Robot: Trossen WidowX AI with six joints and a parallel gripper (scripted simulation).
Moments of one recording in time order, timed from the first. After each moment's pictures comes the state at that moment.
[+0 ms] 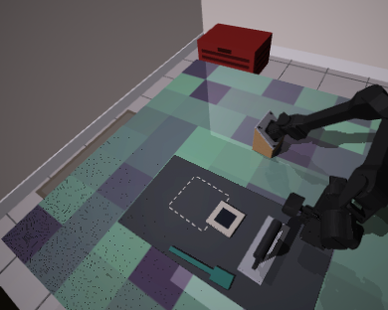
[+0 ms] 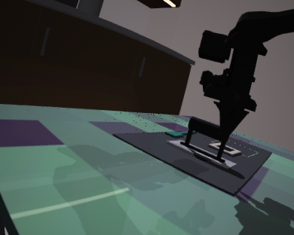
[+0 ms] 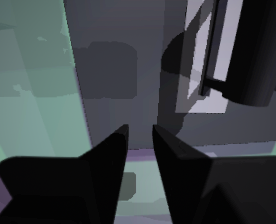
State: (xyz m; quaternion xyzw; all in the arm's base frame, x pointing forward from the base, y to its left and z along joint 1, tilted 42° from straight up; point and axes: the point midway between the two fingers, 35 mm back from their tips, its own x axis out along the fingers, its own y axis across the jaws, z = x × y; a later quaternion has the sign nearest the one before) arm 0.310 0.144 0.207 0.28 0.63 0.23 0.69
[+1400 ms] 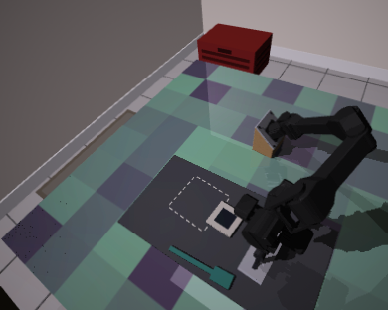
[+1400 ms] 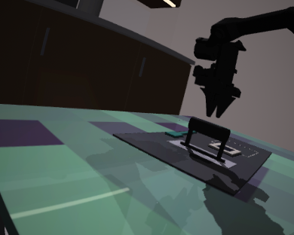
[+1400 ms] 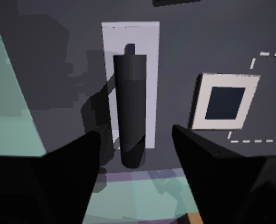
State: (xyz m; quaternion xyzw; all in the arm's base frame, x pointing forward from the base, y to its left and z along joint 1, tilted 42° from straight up) arm 0.388 0.046 0.164 0.28 0.64 0.21 0.68
